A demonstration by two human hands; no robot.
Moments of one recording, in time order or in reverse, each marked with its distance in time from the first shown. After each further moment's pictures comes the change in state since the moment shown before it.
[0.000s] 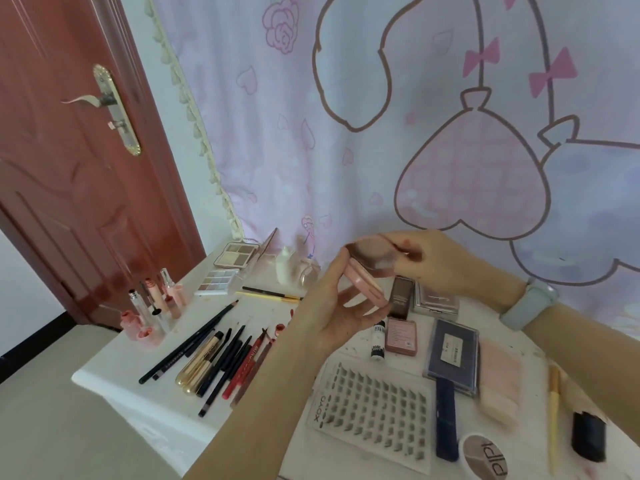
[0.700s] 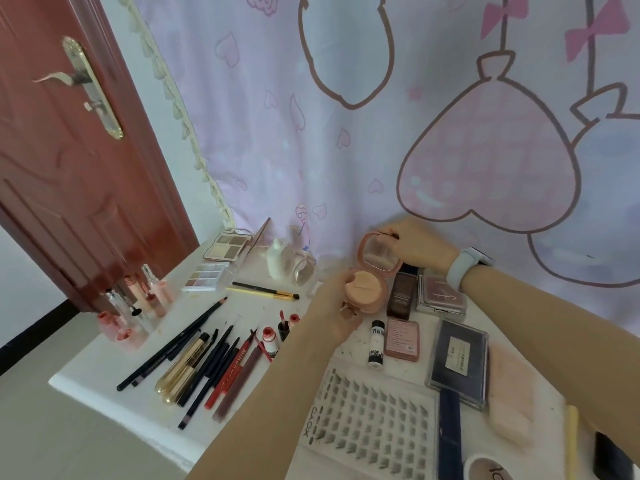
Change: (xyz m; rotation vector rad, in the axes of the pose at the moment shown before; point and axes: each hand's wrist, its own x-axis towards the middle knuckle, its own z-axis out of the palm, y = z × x) left_hand 0.062 -0.016 -0.013 0.266 0.395 -0.084; right_hand 0.075 0.094 0.025 -0.201 -0.010 0.264
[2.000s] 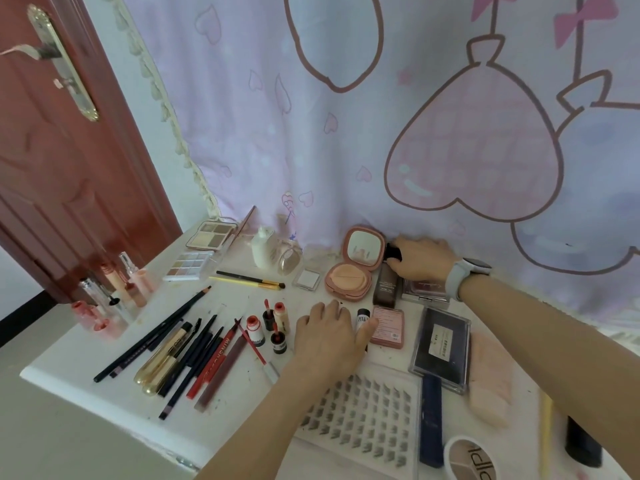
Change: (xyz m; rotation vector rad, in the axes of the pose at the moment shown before) left_hand 0.005 -0.059 -0.029 1.857 0.100 0.626; right_hand -0.017 0.045 0.017 -0.517 -0.147 0.249
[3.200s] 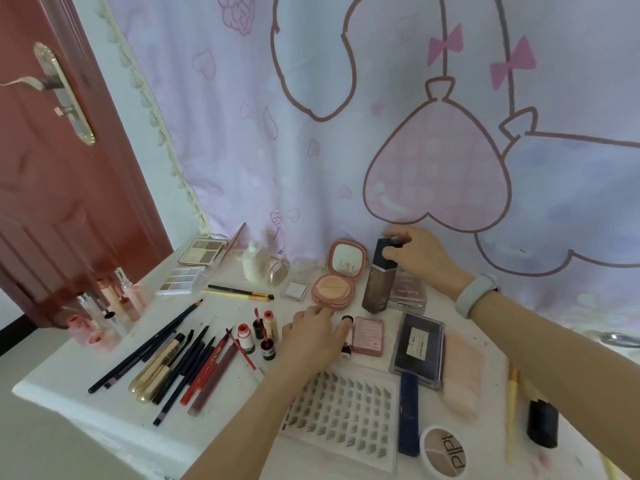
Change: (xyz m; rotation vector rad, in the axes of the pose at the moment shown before) left_hand 0.007 -0.005 -0.001 -0.256 0.092 -0.029; right_hand -0.051 -0.001 -0.037 0.831 0.329 0.023
